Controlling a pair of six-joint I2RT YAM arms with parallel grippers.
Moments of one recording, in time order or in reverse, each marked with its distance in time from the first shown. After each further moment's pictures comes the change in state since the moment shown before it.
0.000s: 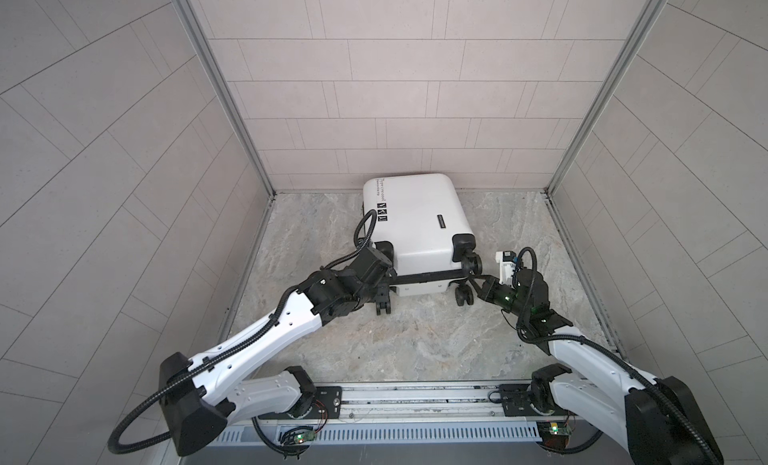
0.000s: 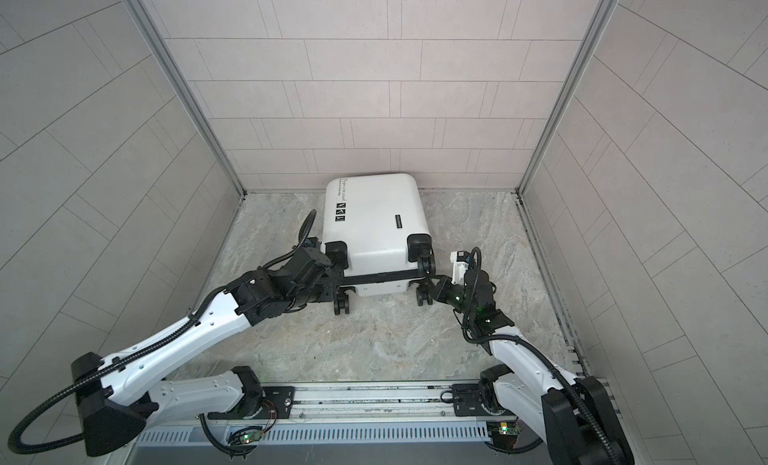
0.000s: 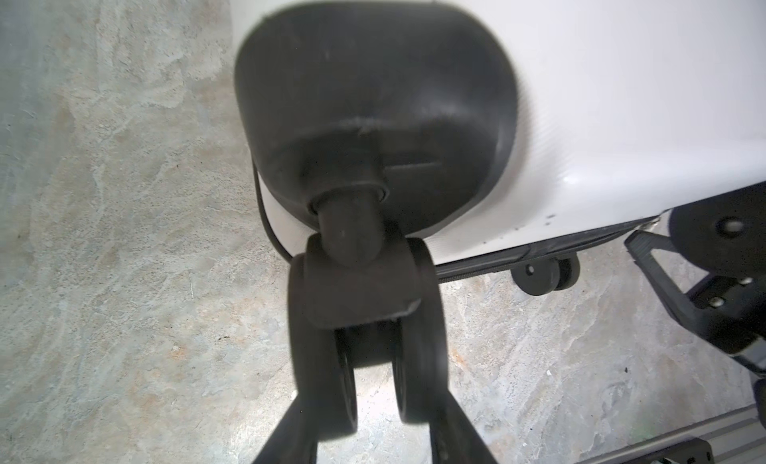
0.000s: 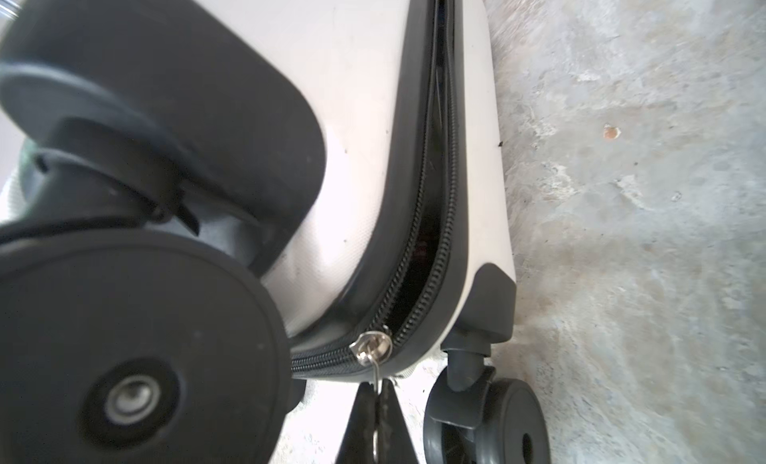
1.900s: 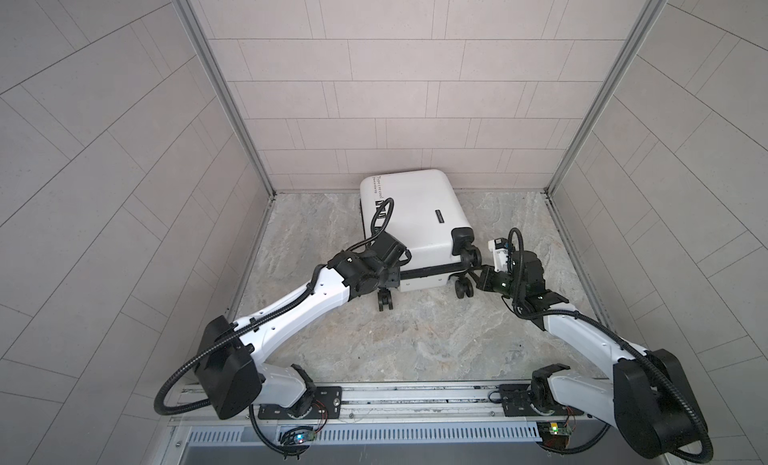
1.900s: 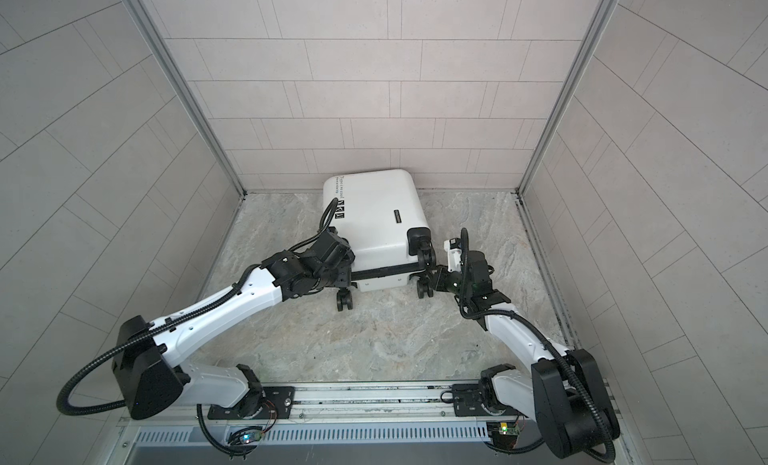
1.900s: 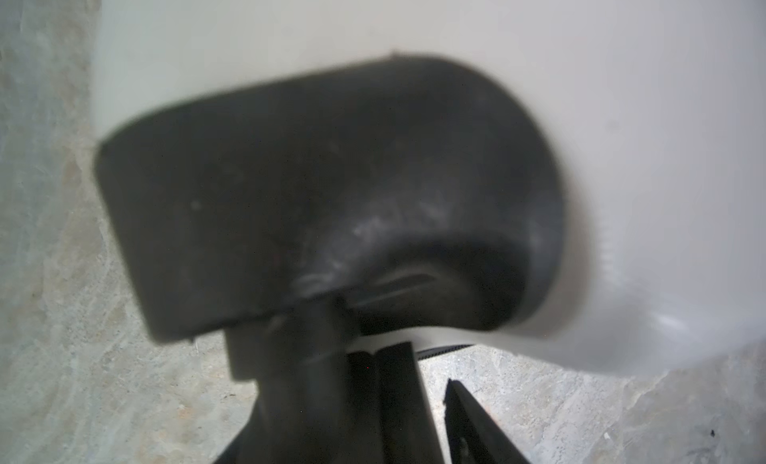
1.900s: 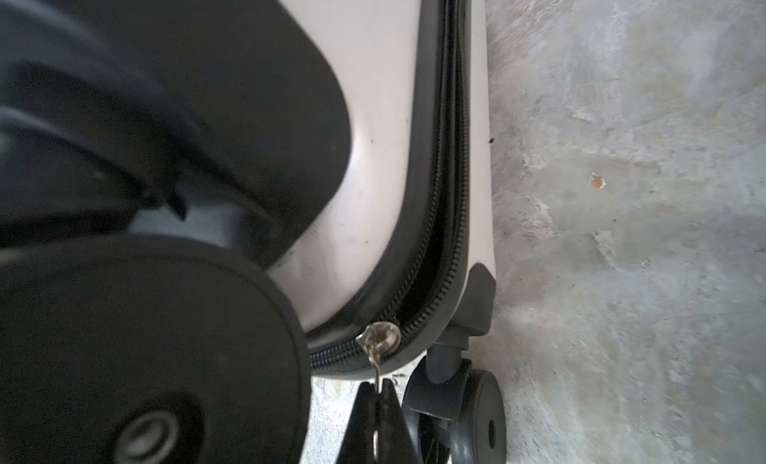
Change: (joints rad) left arm 0.047 0.265 0.104 0.051 -0.024 0.093; right arm -0.040 0.166 0.185 -0.159 -0.051 -0.219
